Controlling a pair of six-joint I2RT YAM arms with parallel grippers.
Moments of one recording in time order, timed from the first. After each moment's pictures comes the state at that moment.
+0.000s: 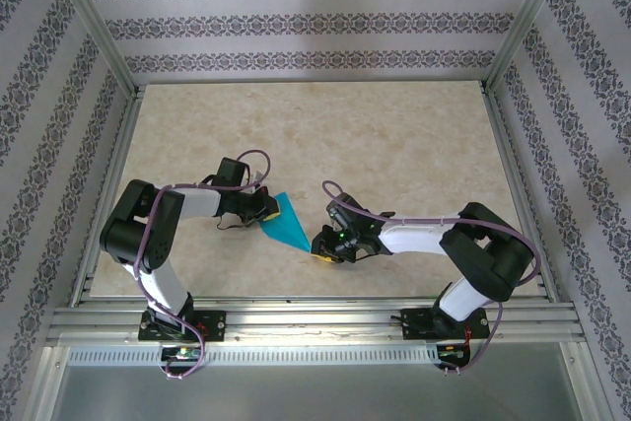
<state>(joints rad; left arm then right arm) -0.27 1.74 0.74 -0.04 0.65 -0.75 0.83 1.59 0.64 -0.06 -0.41 1.13</state>
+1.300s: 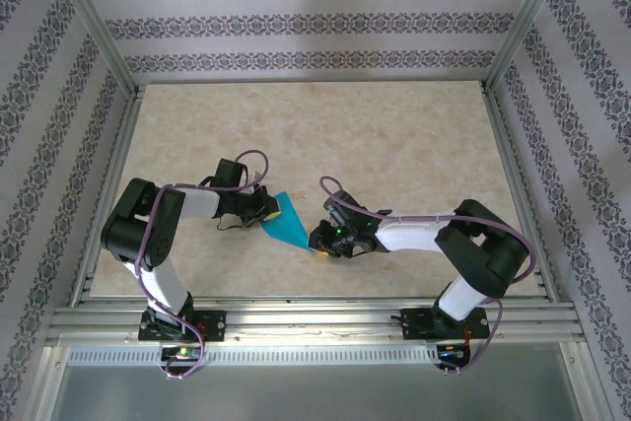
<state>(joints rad) -0.25 1.75 0.72 0.02 0.69 -0.79 0.83 1.62 0.67 -0.03 -0.36 1.14</state>
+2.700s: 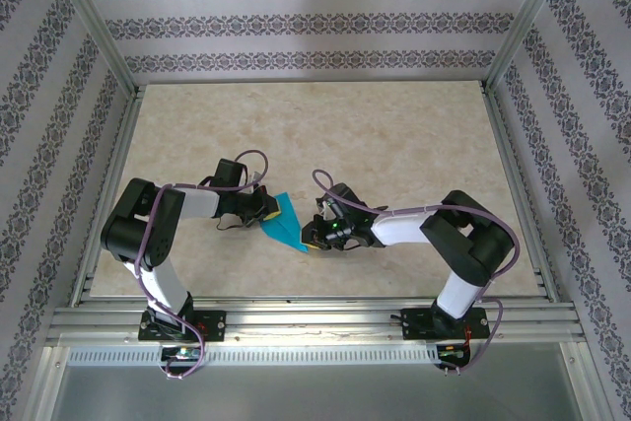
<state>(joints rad) -0.25 1.75 0.72 0.02 0.69 -0.80 0.78 1.71 0.68 0.18 -0.53 1.04</state>
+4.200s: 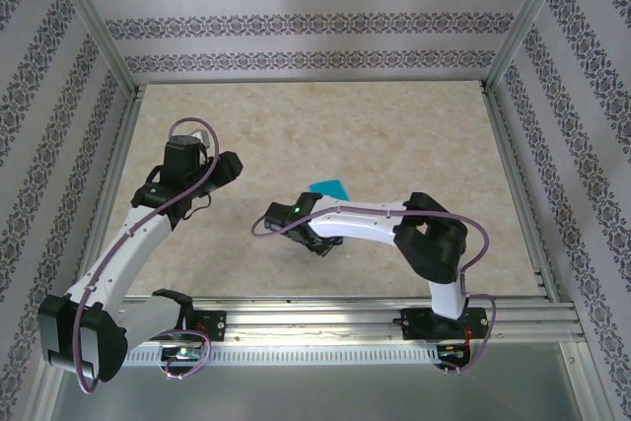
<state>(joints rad) -0.19 1.09 0.86 -0.44 0.13 -0.66 1.11 1.93 1.37 -1.12 0.40 0.39</state>
